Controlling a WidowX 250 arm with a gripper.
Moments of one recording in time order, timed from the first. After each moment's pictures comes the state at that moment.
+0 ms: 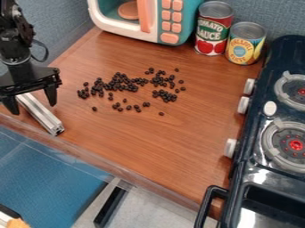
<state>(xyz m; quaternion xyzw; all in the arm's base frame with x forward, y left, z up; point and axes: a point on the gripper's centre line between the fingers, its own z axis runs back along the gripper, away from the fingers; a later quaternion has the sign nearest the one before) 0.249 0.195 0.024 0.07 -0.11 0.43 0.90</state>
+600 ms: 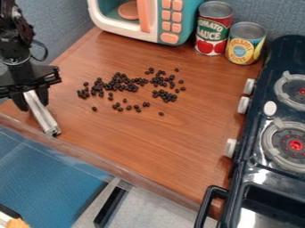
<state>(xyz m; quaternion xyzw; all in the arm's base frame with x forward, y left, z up) 0.247 0.196 0.023 0.07 -0.11 0.44 0.89</state>
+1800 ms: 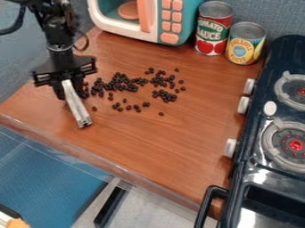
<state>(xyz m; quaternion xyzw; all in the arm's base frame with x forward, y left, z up) 0.309 0.142 0.023 0.04 -0.09 0.43 0.90</state>
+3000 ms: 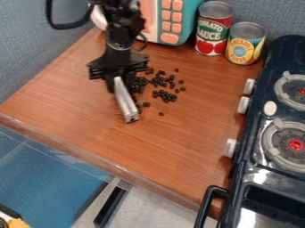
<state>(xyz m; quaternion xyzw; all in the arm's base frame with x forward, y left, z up) 0.357 0.052 0.019 0.04 -0.12 0.36 0.92</state>
